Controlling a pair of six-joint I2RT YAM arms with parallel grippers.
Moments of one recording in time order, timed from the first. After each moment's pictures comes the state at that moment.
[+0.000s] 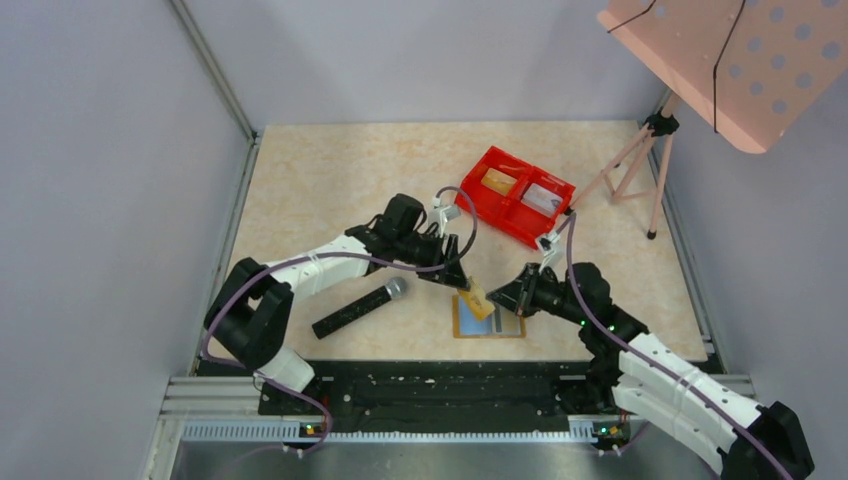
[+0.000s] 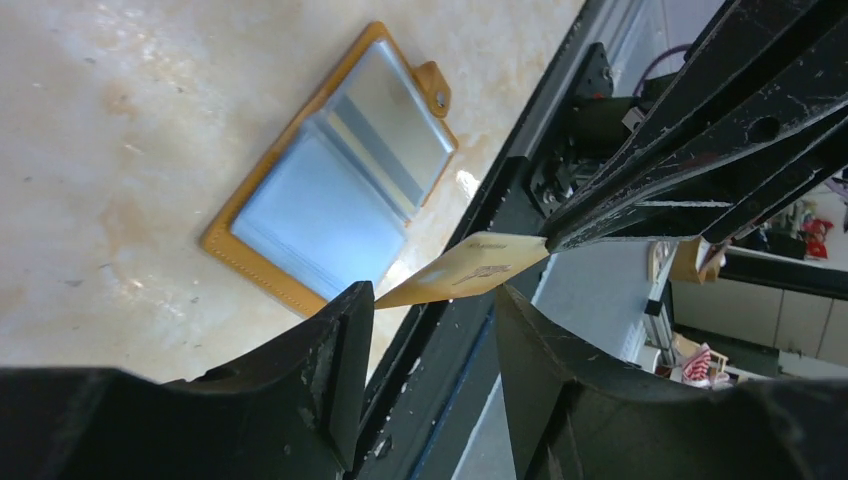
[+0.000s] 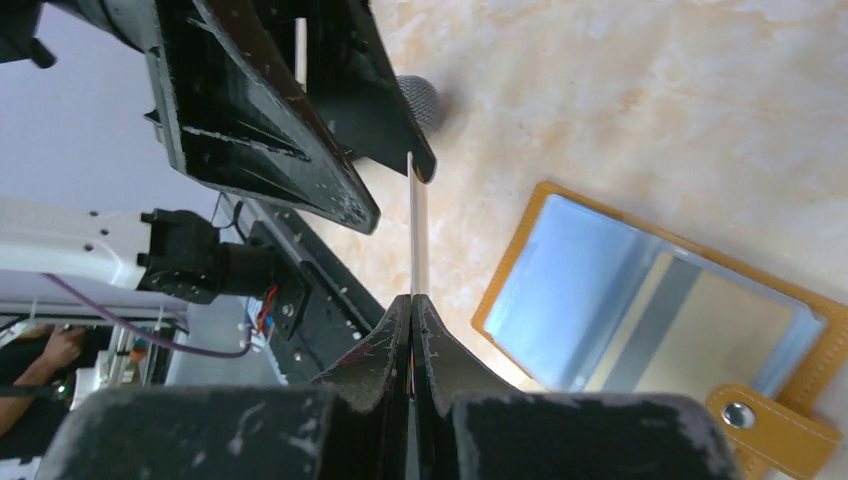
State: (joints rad) left arm -0.66 1.57 0.98 -0.18 0.72 -0.49; right arm 0.60 0.67 0.27 0.07 -0.33 0.76
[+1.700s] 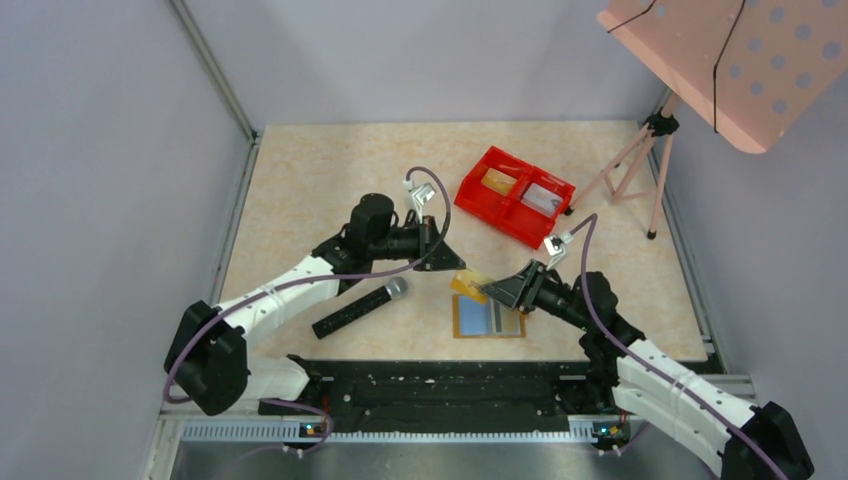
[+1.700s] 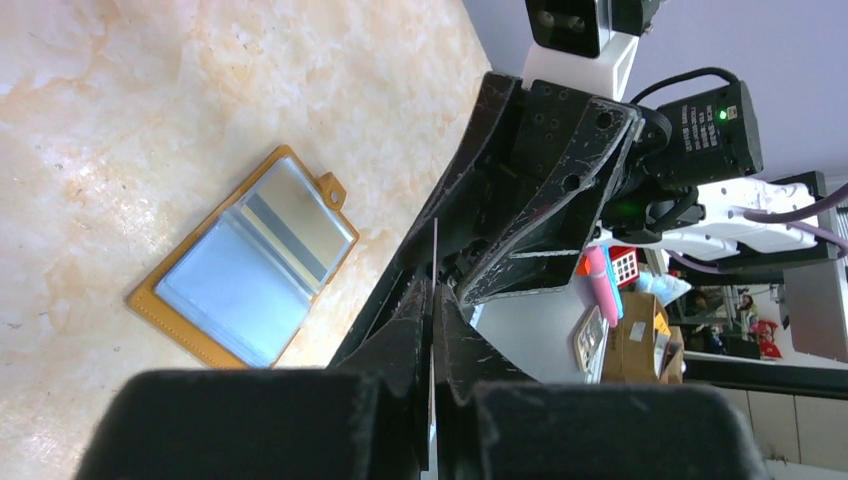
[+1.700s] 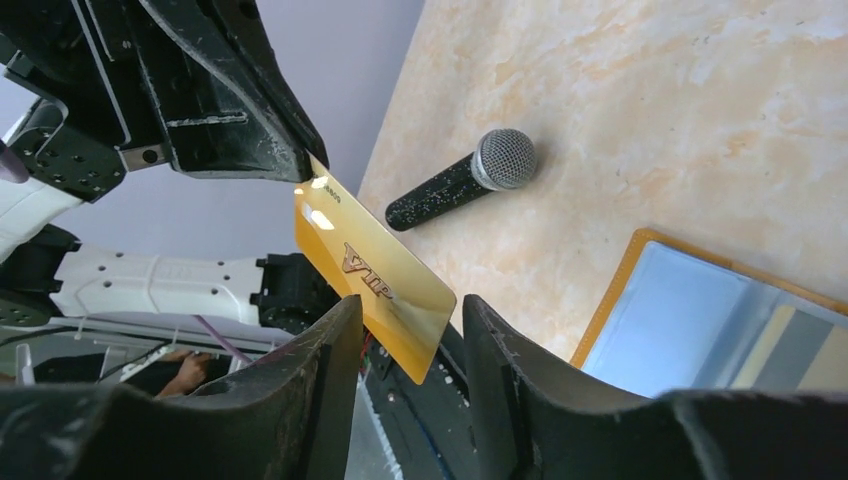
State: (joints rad) left arm -0.66 1.30 0.86 0.07 0.68 -0.74; right arm 0.60 0.66 0.18 0.37 -0.37 0.98
